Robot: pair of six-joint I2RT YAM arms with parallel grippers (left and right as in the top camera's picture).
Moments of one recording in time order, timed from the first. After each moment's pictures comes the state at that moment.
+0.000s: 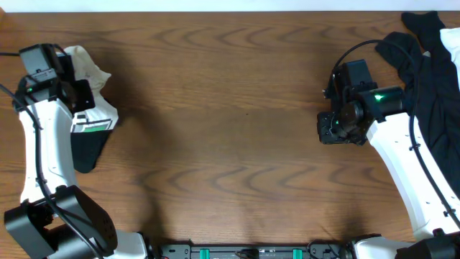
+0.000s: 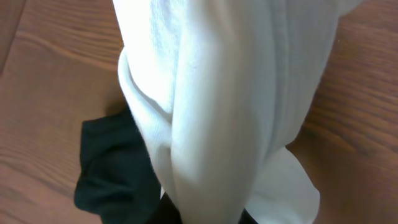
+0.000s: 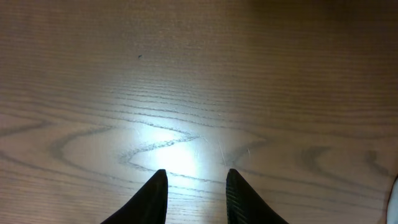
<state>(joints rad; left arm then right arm) 0.39 1.63 1.36 -0.76 -0.11 0.13 0.22 1.48 1.28 -1.20 -0.01 0.19</state>
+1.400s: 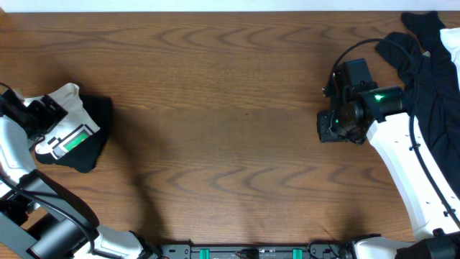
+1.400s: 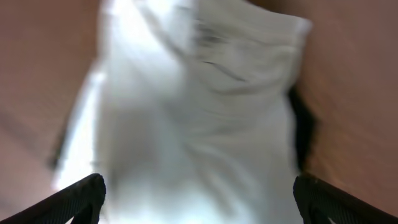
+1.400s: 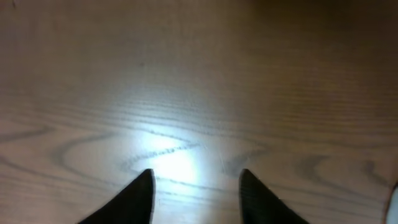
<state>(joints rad) 0.71 1.74 1.36 -0.76 0.23 -0.15 0.22 1.48 1.28 -1.15 -0.01 0.18</state>
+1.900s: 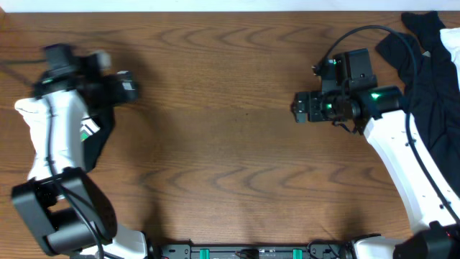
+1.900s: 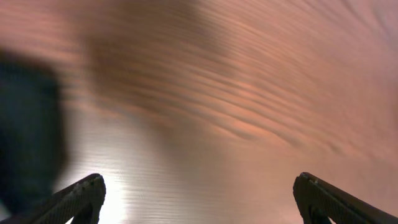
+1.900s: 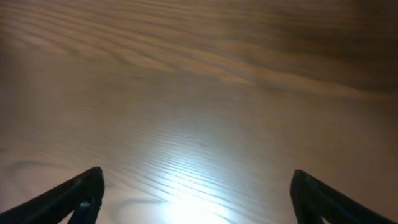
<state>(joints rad) 0.23 1.72 1.36 -0.81 0.39 -0.04 0.21 1.52 1.27 -0.84 -0.25 0.16</state>
